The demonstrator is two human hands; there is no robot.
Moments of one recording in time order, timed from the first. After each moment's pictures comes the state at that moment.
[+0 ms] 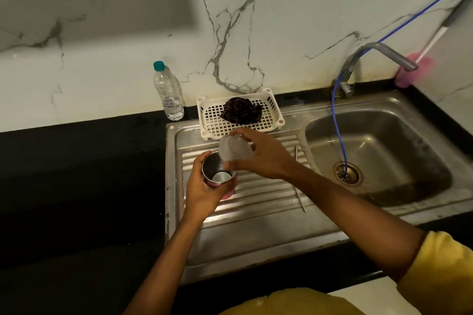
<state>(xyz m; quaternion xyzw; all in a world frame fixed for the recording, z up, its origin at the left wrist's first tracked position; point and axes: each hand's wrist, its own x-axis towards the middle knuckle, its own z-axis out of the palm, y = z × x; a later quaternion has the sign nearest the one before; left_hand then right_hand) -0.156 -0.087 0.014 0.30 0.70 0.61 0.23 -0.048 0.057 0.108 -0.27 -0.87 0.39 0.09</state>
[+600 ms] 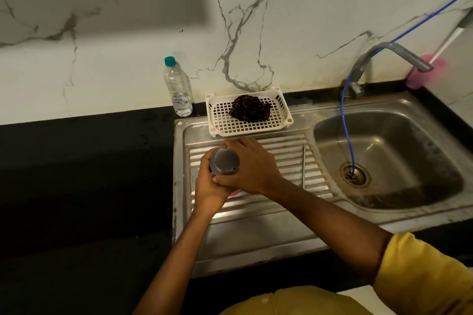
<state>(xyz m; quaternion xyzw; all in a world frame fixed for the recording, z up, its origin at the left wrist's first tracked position) -0.151 -0.081 0.033 0.09 0.60 0.71 0.36 -0.077 0.021 0.061 -0.24 -0.94 0.18 0.13</state>
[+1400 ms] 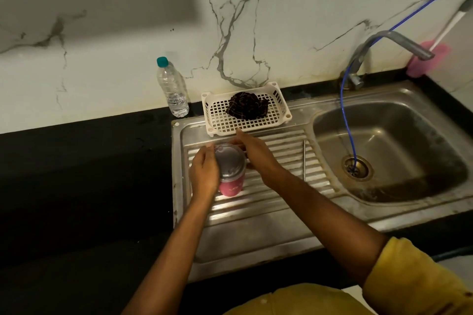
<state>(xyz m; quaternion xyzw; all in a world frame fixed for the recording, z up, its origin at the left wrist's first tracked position) -0.166 -0.059 0.049 0.13 0.75 0.61 0.22 -0.090 0.039 0.063 -0.41 -0.61 0.66 0.15</state>
